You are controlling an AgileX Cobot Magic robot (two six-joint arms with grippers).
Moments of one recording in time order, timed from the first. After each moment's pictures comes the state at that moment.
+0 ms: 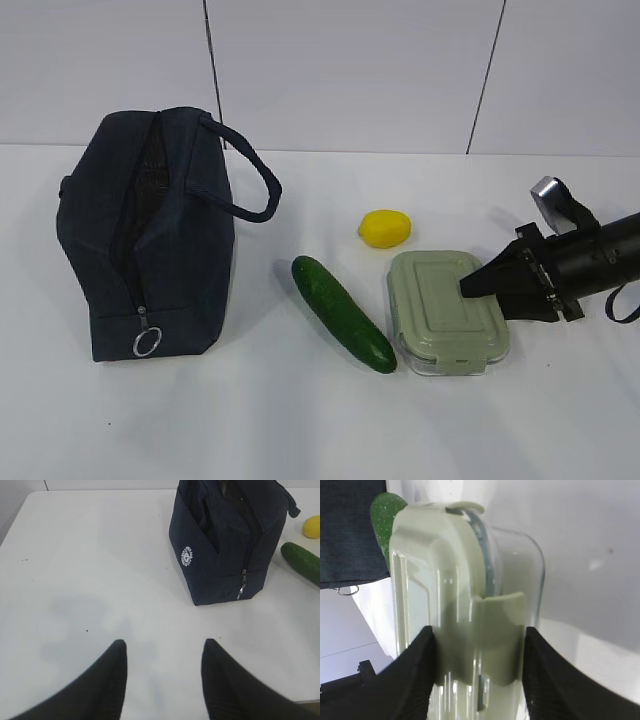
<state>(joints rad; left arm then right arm) -0.09 0.01 -0.53 -0.06 1.09 -0.01 -0.17 2.17 -1.16 1.18 1.14 -1.03</state>
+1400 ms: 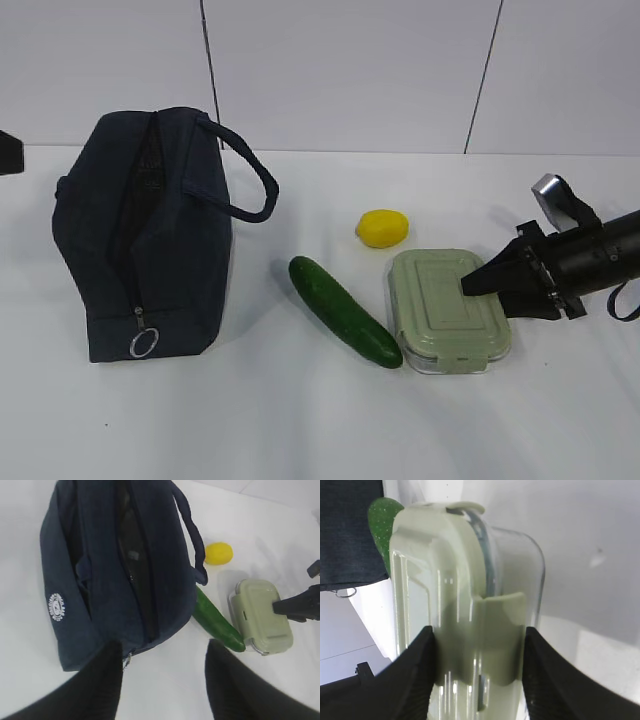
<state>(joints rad) -0.09 1.03 -0.84 -0.65 0.73 0.24 -0.17 2.16 -1.16 1.17 1.13 -1.02</state>
